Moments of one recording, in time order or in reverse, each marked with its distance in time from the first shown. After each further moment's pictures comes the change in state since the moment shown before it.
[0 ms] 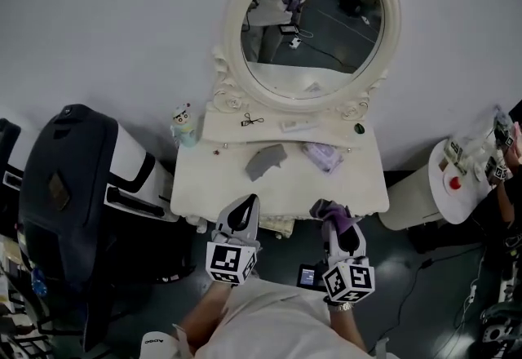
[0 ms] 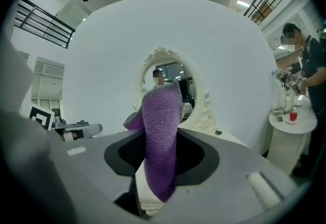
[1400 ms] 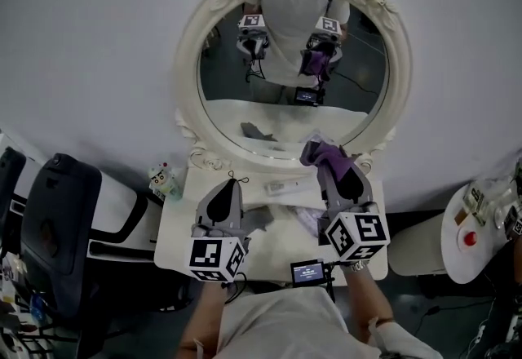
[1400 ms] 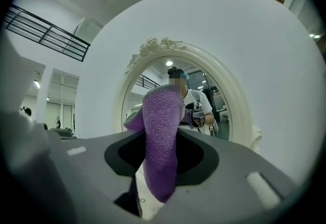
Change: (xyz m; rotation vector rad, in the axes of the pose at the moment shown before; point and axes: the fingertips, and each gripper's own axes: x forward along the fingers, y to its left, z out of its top) left arm 0.248 0.057 0.105 0.043 -0.076 0.220; right arm 0.316 -0.082 0.188 -0.065 -0.141 0.279
